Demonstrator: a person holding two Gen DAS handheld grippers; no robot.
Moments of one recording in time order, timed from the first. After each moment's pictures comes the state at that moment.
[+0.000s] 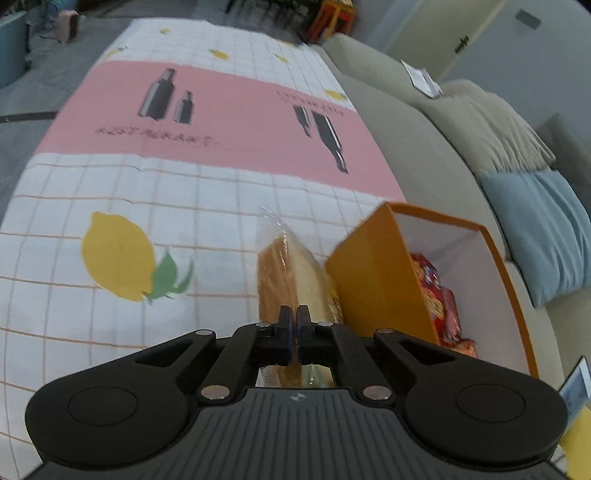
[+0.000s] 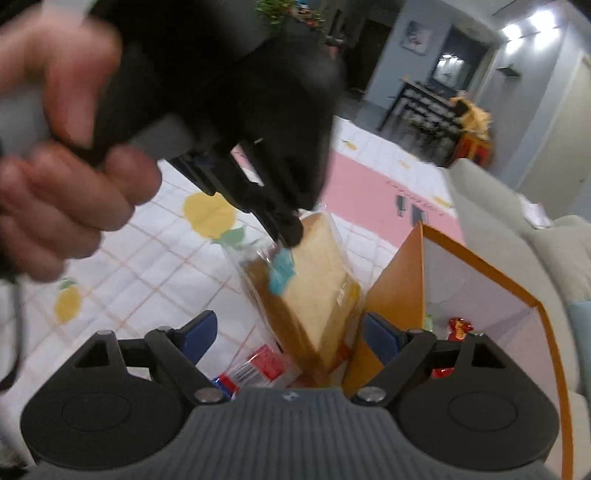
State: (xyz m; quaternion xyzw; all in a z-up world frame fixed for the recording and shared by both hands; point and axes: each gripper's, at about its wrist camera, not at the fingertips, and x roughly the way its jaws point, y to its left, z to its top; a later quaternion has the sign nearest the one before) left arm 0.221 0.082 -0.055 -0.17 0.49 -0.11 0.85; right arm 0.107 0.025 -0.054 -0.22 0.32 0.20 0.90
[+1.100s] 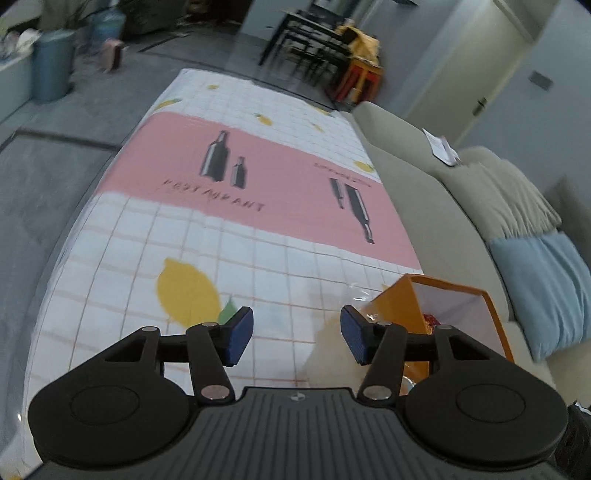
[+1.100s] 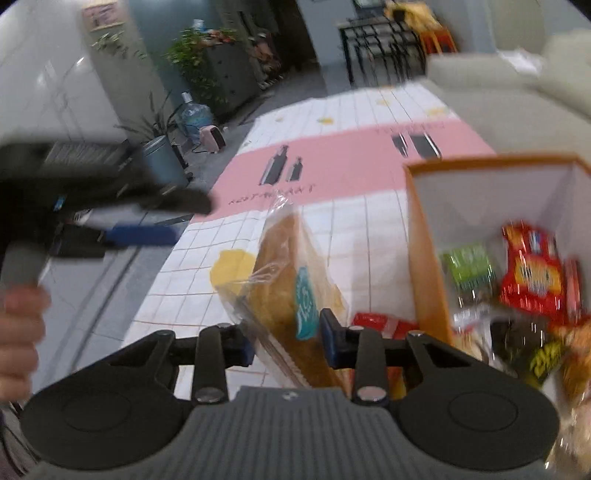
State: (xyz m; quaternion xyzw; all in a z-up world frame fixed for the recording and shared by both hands) left arm 0.178 0.142 -0.011 -0.21 0.41 -0.05 0.89; right arm 0.148 -0.036 -0.042 0.11 0.41 0.21 0.88
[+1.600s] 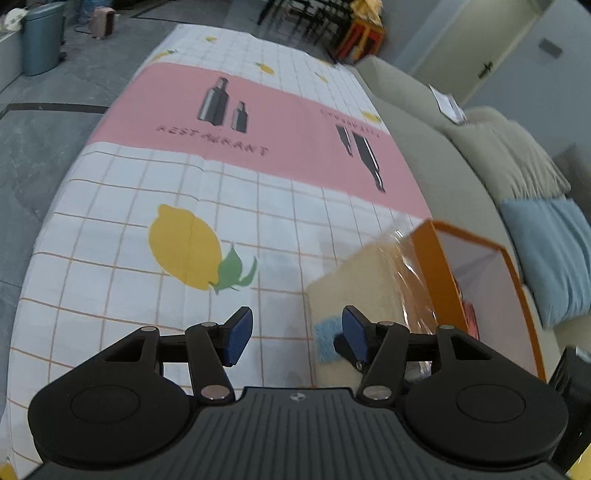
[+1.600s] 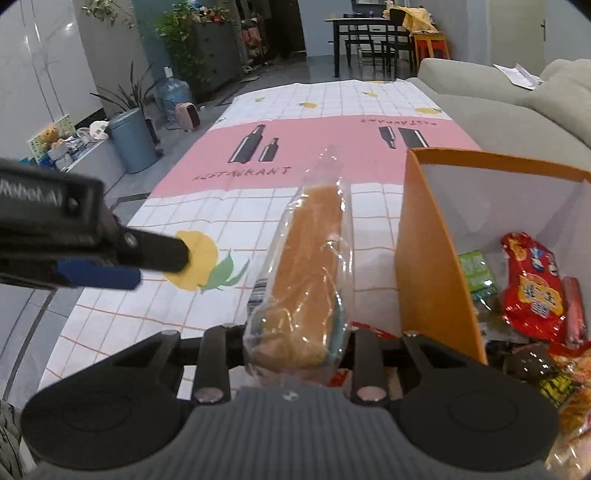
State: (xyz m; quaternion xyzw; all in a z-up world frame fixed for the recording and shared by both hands) left arm 0.190 0.129 -0.048 -0.19 0.47 -0.07 0.86; right arm 0.179 -0.007 -0.077 0.03 0.41 0.18 0.90
